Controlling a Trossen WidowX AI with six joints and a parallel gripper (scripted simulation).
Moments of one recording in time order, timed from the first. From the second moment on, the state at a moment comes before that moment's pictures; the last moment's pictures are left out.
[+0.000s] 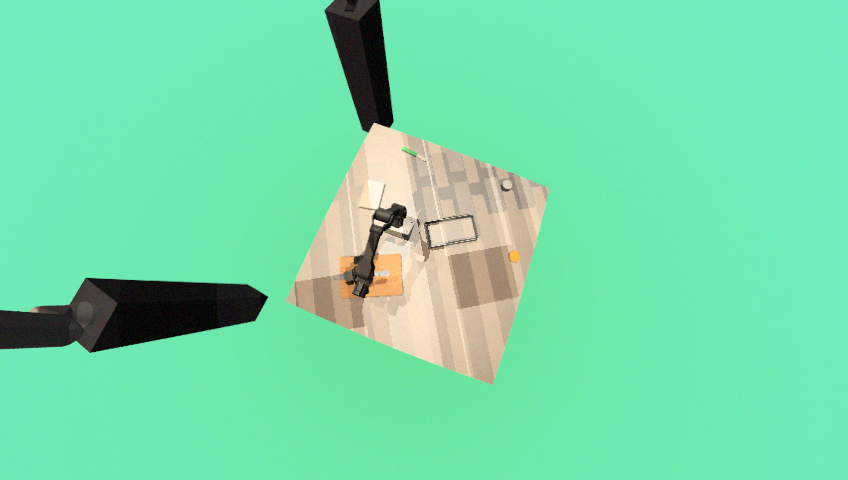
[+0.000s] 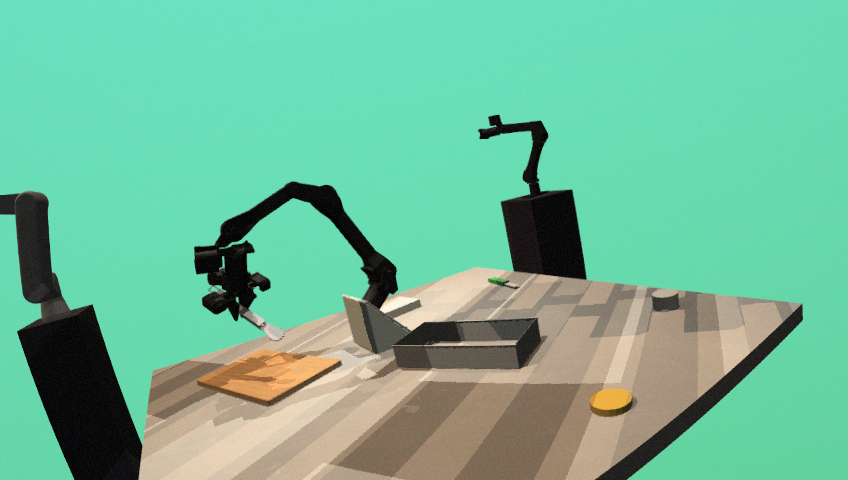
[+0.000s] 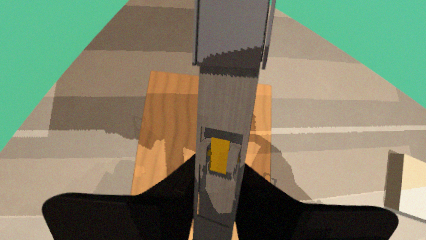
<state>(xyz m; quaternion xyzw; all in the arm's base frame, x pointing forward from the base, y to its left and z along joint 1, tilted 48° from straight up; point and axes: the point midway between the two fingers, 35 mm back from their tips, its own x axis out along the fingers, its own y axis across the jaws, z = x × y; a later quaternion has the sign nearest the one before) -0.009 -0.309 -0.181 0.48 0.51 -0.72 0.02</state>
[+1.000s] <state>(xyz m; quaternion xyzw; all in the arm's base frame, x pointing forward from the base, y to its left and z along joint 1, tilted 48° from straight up) 0.021 -0.322 -0.141 0.20 0.44 -0.85 0.19</state>
